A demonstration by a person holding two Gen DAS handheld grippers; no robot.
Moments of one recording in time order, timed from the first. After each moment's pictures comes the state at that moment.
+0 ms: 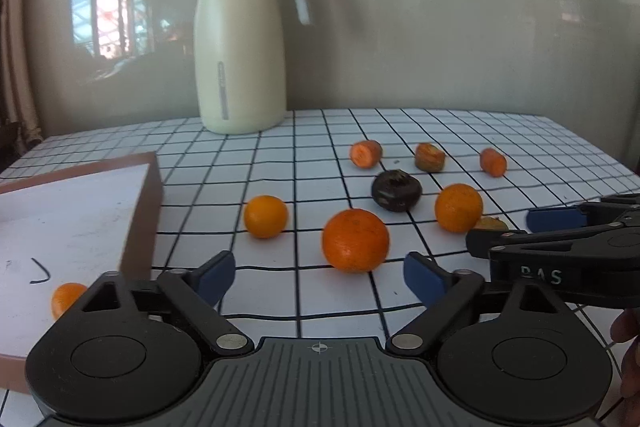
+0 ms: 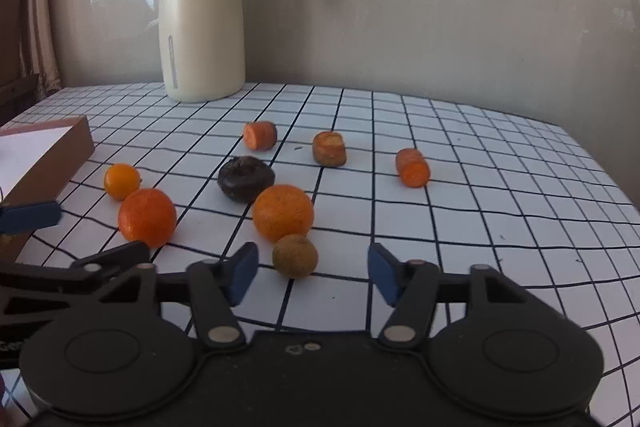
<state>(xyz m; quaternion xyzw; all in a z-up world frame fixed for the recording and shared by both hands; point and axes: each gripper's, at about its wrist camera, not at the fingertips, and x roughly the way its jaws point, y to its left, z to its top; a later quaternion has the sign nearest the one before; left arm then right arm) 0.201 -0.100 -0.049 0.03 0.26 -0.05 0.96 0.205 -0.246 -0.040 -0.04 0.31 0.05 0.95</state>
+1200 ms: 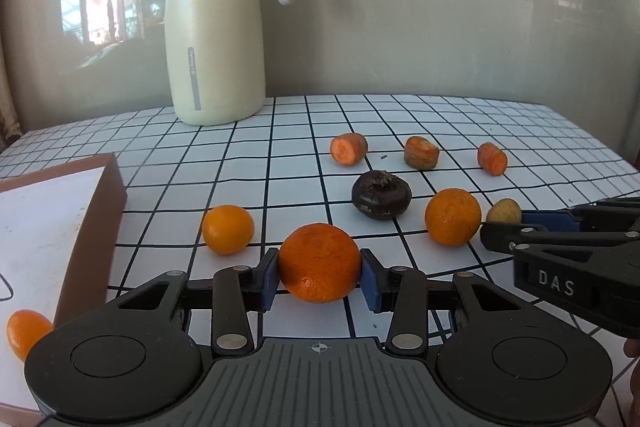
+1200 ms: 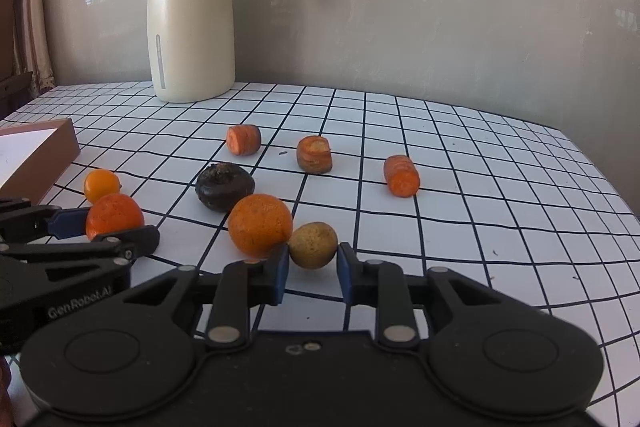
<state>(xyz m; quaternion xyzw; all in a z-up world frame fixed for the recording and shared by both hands) 0.231 -0.117 -0.051 0.03 0.29 -0.05 0.96 0.212 -0.256 -0.036 -0.05 0.30 0.04 0.95</state>
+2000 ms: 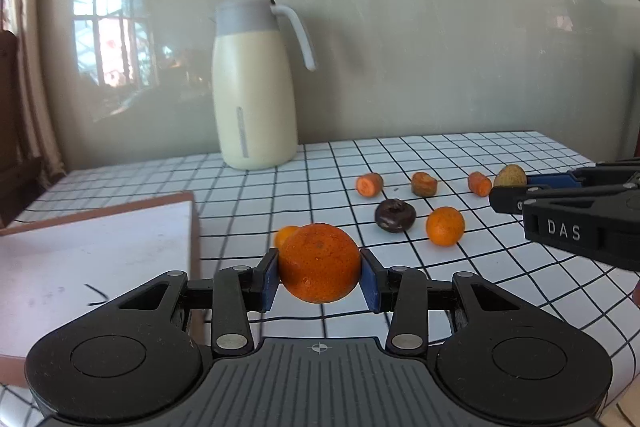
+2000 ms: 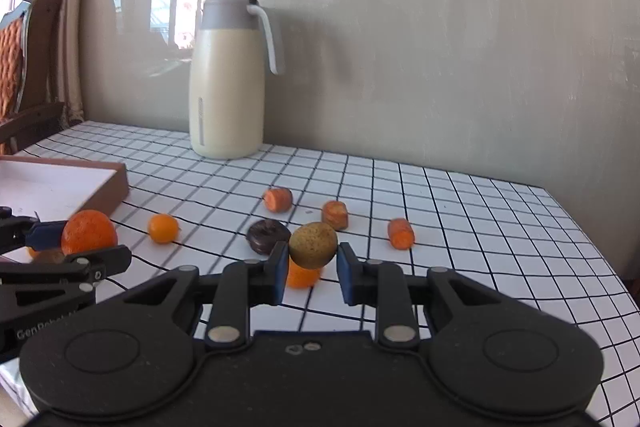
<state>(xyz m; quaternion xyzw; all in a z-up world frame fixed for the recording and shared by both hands) 0.151 -0.083 -0.006 0.05 0.23 -0.04 0.97 0.151 -0.233 0.012 -0.06 0.22 0.06 0.97</state>
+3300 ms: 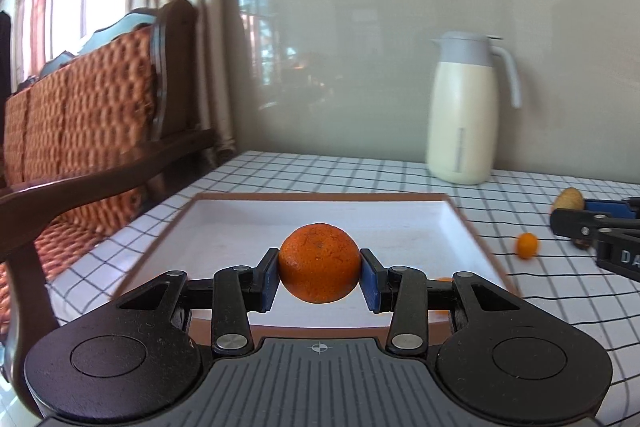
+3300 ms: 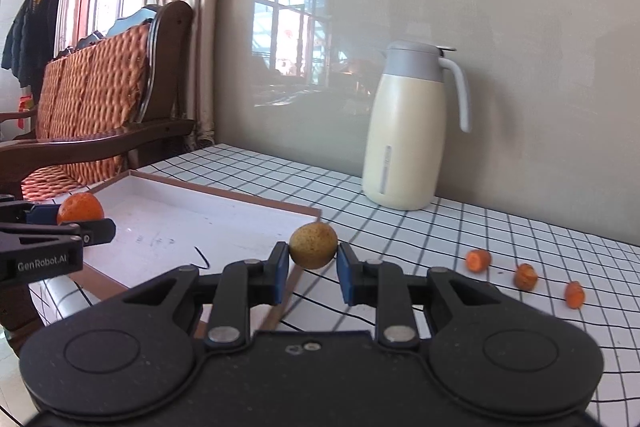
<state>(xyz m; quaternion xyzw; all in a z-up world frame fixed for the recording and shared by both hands) 0.093 0.100 0.010 0.00 0.20 0.15 0.97 0.129 -0.084 0.023 -0.08 0.18 0.21 0.96</state>
